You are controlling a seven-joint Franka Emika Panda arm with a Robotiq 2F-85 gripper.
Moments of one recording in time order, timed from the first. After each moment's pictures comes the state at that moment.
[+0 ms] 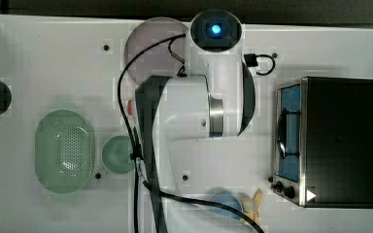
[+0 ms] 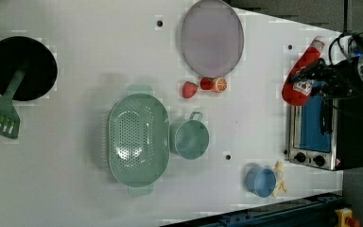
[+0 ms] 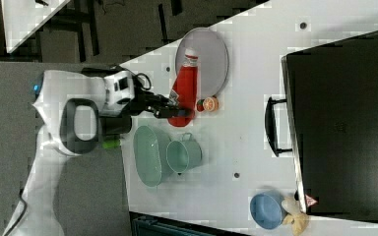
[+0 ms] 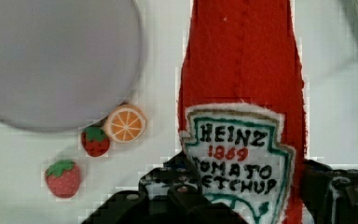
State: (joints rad) arm -0.53 0.27 0.53 -1.87 -0.18 0.39 -0.15
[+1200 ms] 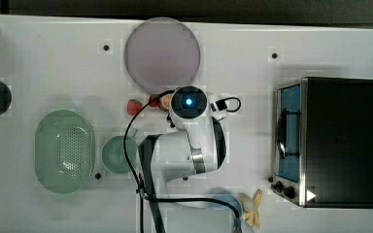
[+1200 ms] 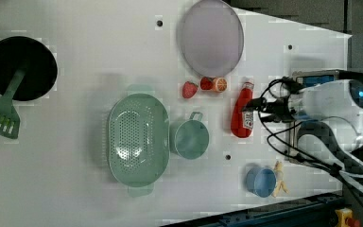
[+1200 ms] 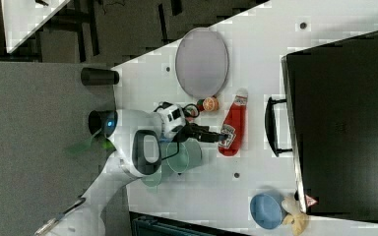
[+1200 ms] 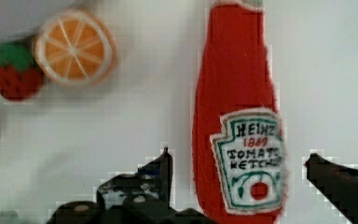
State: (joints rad) arm -0.49 0.31 0.49 -2.26 -0.30 0.80 -0.19
